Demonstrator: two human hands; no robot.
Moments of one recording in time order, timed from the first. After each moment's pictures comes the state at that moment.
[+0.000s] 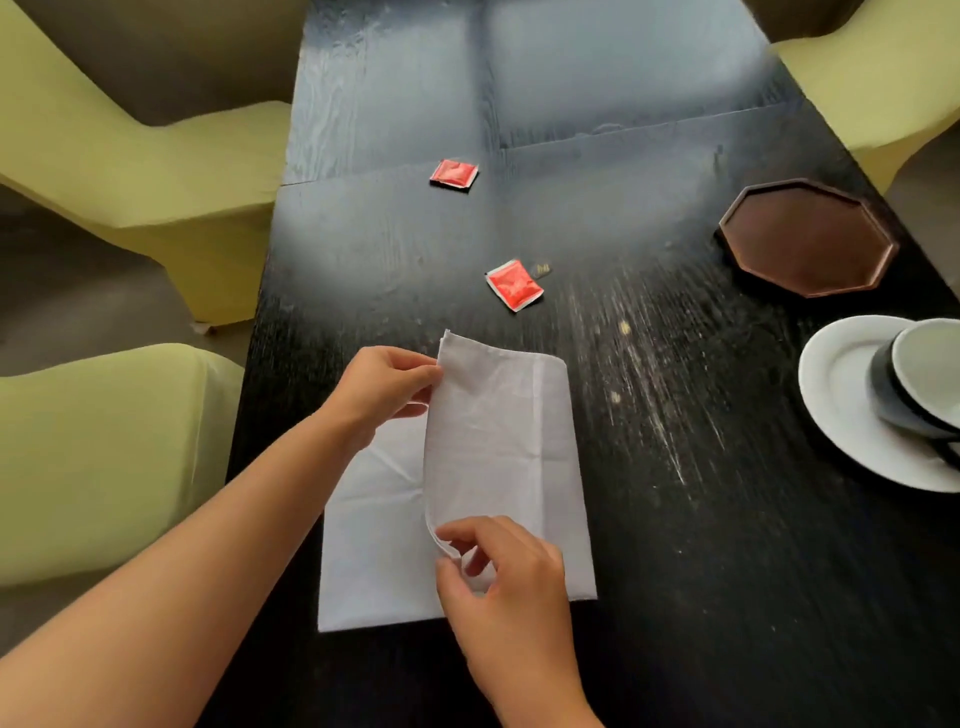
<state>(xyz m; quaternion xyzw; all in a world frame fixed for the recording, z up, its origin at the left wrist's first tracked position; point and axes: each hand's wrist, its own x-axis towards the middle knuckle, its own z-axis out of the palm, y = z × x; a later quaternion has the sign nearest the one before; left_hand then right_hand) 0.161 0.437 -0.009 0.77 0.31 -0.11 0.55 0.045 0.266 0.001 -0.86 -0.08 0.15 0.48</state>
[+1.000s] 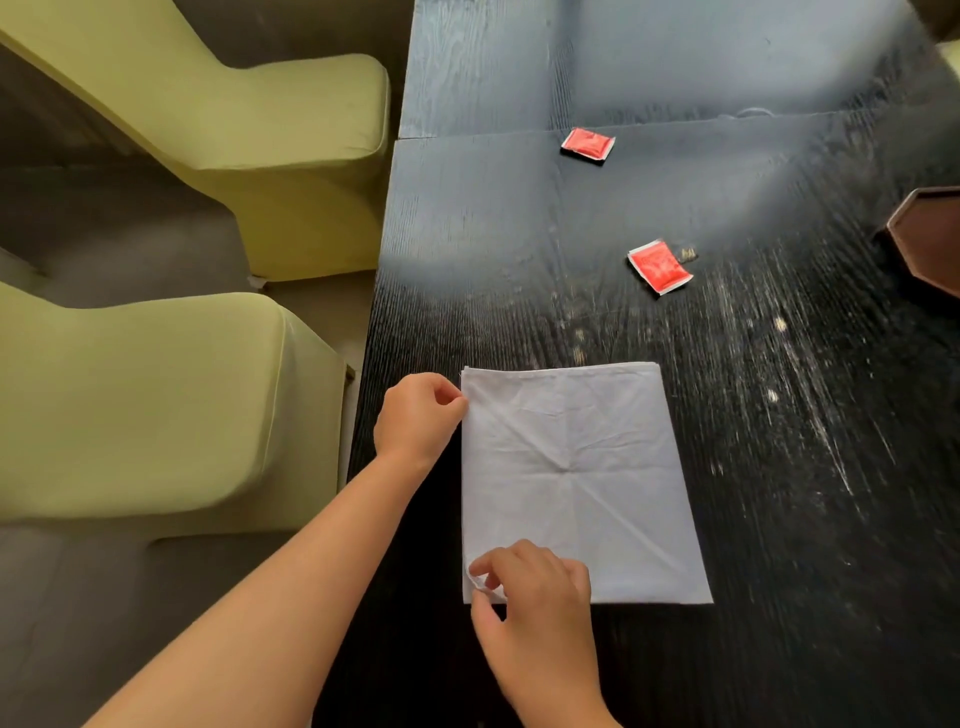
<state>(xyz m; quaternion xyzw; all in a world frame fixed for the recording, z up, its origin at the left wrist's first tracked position) 0.082 0.527 -0.063 0.86 0.35 -0.04 0.36 -0.016 0.362 -0.049 -0.91 -0.18 0.19 0.31</state>
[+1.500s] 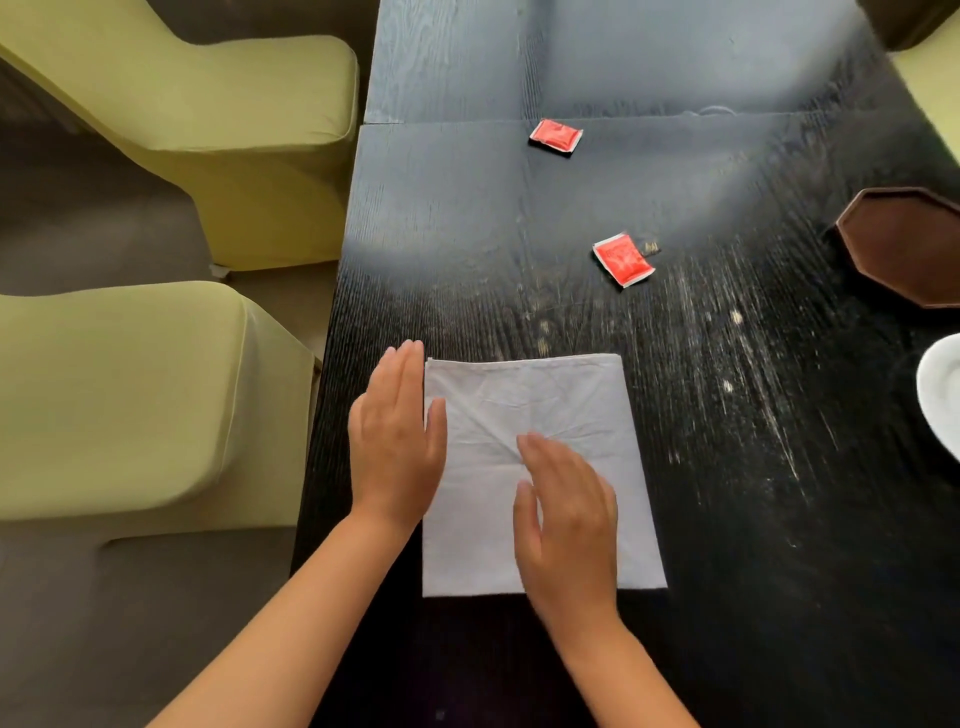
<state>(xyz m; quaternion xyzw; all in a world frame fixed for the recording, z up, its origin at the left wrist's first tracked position) 0.048 0.491 -0.070 0.94 0.20 0.15 0.25 0.037 0.338 -0.051 -0.93 -0.16 -0.02 0.32</state>
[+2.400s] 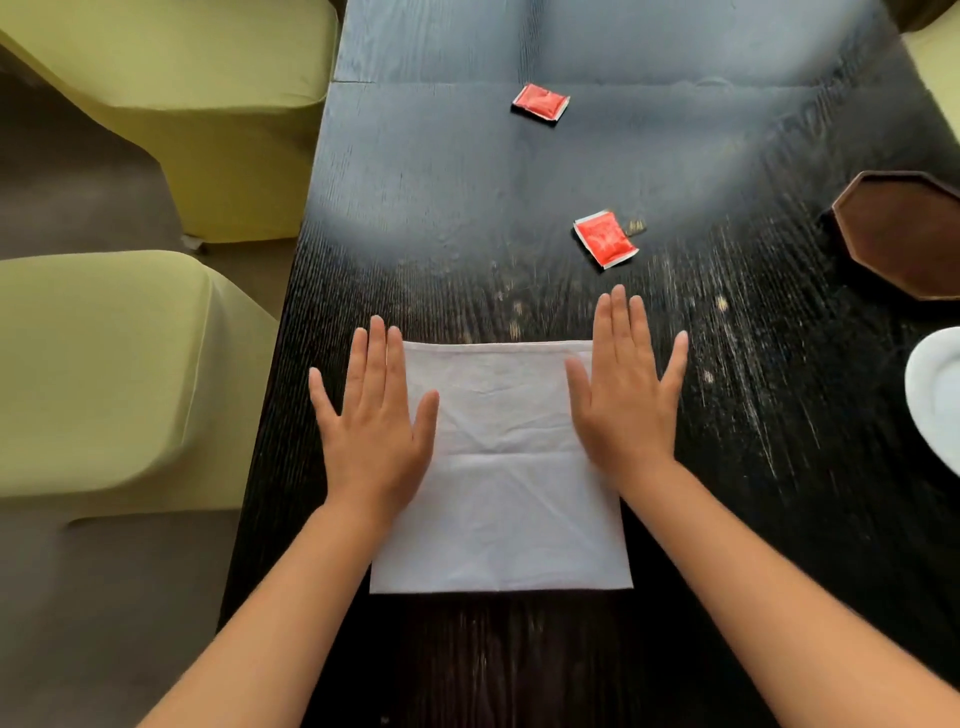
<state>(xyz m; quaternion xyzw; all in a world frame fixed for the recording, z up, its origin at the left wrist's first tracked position) 0.057 0.475 -0.093 0.97 0.21 0.00 0.13 0.166 0.289 -0.086 -0.98 -0.18 0.00 0.08</state>
